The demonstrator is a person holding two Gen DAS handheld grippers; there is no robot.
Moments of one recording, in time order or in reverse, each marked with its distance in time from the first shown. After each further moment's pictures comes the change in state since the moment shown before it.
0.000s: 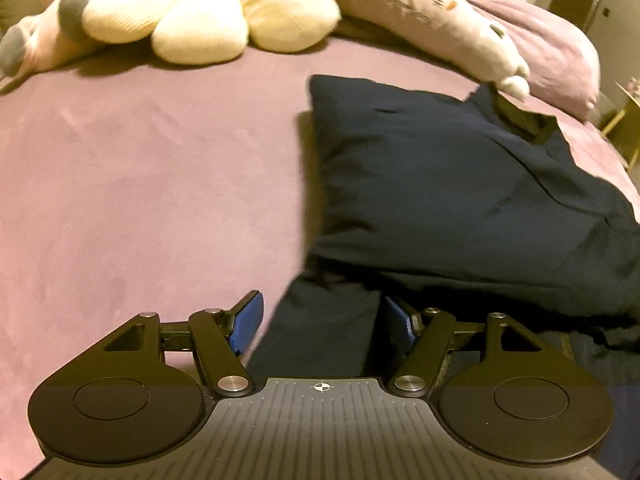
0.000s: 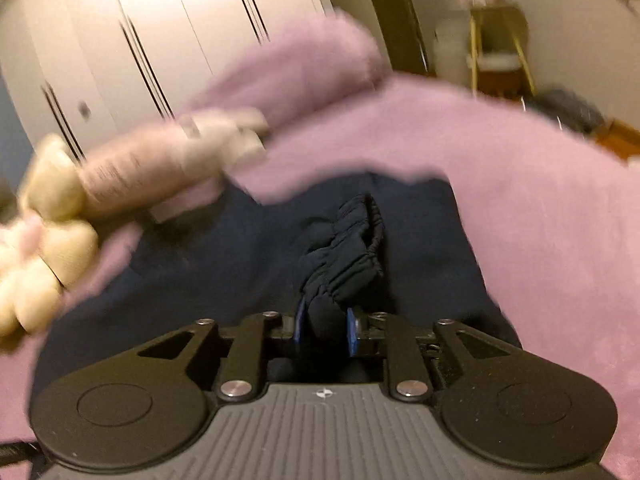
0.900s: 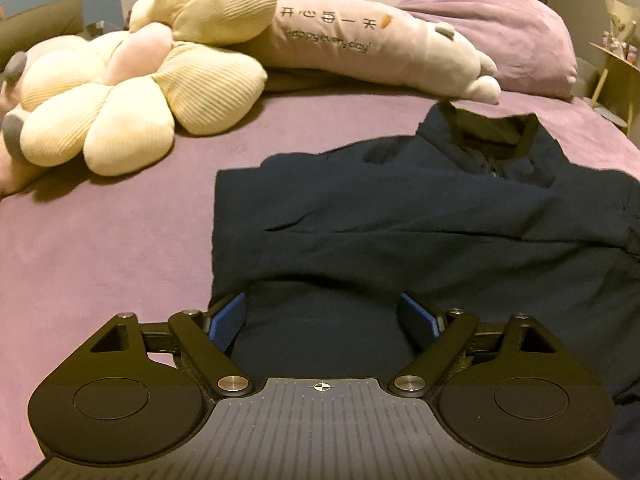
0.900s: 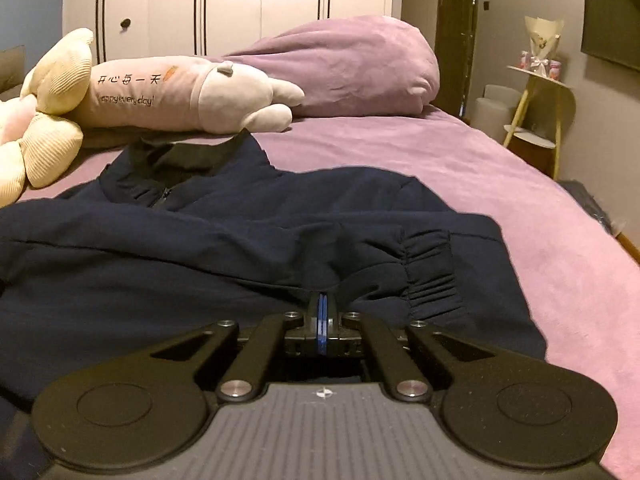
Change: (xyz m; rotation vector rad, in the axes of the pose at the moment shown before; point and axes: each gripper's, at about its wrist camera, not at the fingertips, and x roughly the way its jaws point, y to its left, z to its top) left arm 0.038 -0.085 0.038 0.228 -0.148 0.075; right arm 0.037 0.048 -0.006 -0.375 -0.078 -0.073
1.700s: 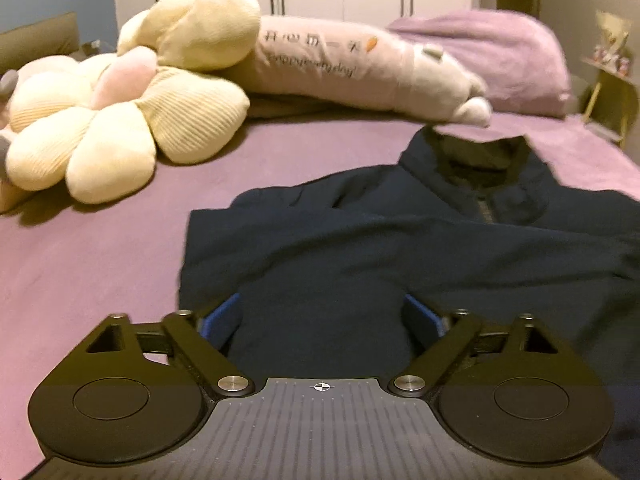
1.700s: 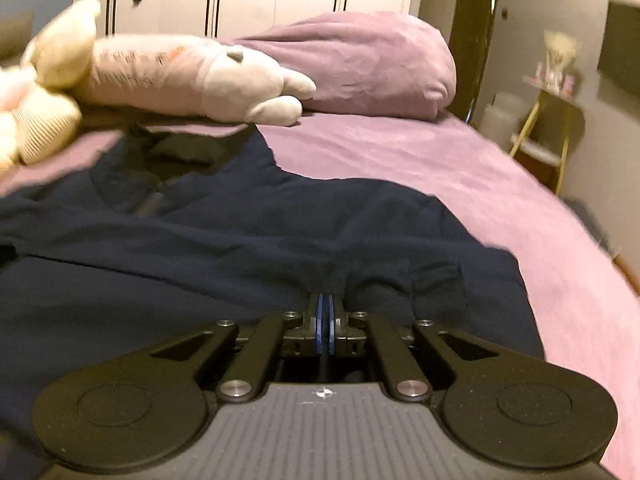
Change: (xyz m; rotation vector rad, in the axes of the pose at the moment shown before) left arm 0.002 -0.009 0.003 0.019 -0.086 -0.035; right arm 0.019 0.004 0.019 -0.058 0.030 0.010
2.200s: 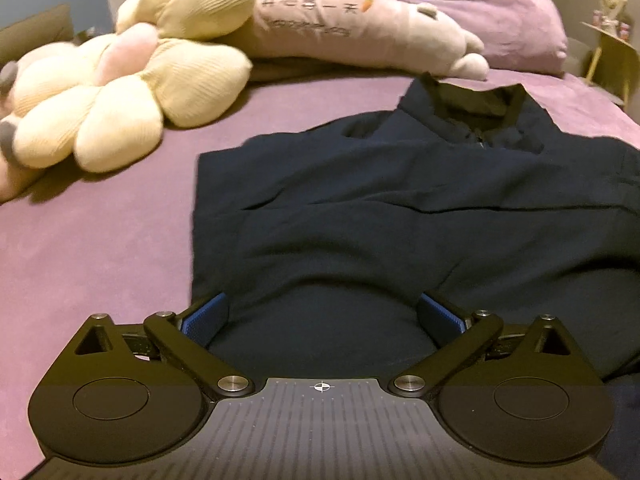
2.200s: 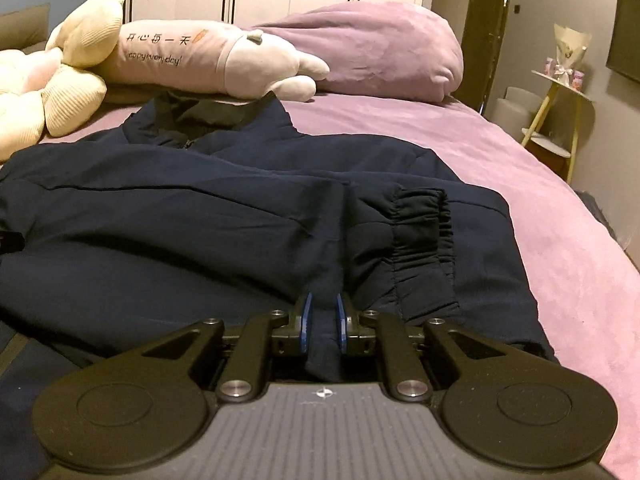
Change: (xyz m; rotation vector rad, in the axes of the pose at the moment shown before) left arm -0.004 -0.003 -0.015 0.033 0.119 0.048; right arm -0.018 0.002 -0.041 -0.053 0.032 0.006
